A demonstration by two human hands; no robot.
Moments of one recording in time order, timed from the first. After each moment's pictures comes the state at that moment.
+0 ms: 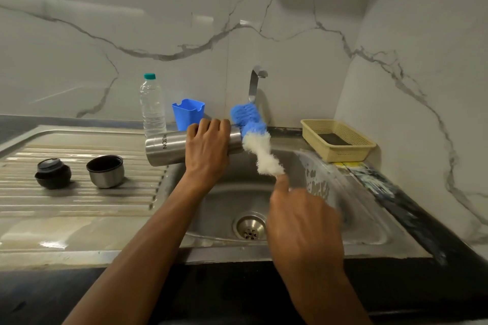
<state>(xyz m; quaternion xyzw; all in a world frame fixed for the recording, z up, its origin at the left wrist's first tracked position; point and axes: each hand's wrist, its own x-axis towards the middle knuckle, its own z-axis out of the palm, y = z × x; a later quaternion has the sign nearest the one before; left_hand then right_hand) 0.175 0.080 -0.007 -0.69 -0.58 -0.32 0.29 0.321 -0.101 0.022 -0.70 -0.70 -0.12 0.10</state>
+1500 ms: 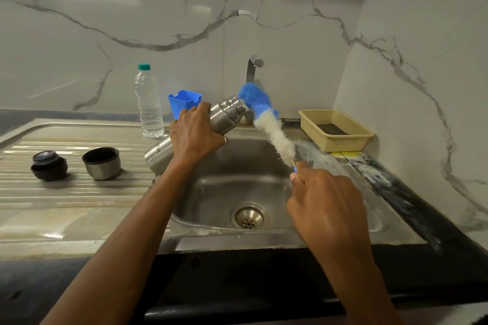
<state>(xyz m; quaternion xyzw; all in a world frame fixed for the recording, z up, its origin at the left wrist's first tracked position) 0.166 0.070 0.023 -0.66 -0.65 -0.38 0.06 0.363 -0.103 0.032 -0.71 -0.65 -0.03 0.27</state>
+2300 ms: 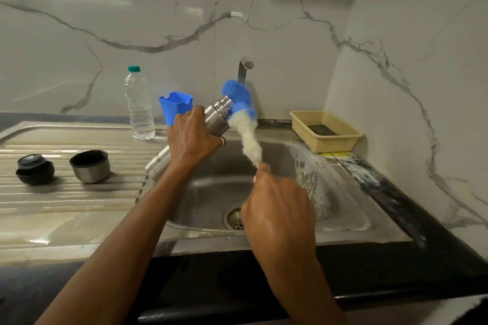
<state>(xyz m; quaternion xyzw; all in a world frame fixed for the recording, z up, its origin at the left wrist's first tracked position) 0.180 0.072 0.017 -0.64 -0.65 -0.42 0.03 0.320 -0.100 0.023 -0.71 -0.67 -0.01 0.22</state>
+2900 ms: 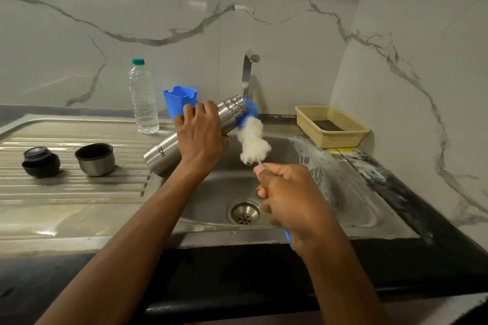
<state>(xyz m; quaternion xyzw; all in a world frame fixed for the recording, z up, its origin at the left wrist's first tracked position) 0.191 0.075 0.000 -0.64 -0.65 -0.35 0.23 0.341 -0.089 0.019 -0.56 -0.54 0.41 0.48</state>
